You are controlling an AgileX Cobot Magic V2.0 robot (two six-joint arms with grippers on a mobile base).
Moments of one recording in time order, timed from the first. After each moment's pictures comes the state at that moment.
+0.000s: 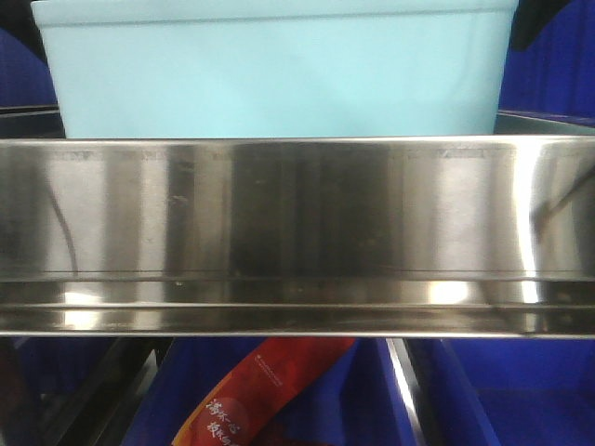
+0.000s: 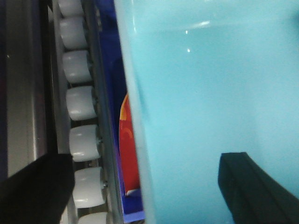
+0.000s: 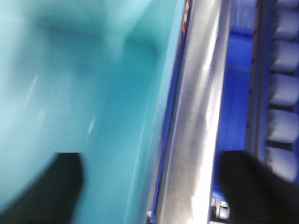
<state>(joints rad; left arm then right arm) -0.26 1.79 -1.72 0.00 1.08 -0.13 0.23 1.81 -1.75 -0.01 1.13 0.15</state>
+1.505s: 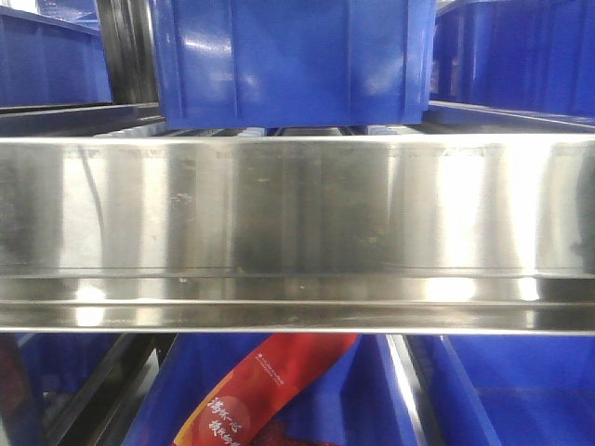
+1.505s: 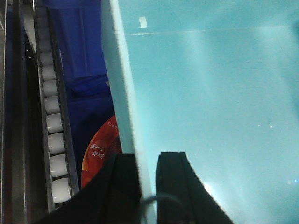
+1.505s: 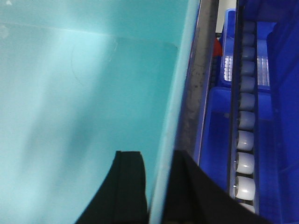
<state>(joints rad) -0.32 1.38 -1.72 -0.06 1.13 -0.15 0.24 1.39 -1.75 0.03 1.22 0.17</state>
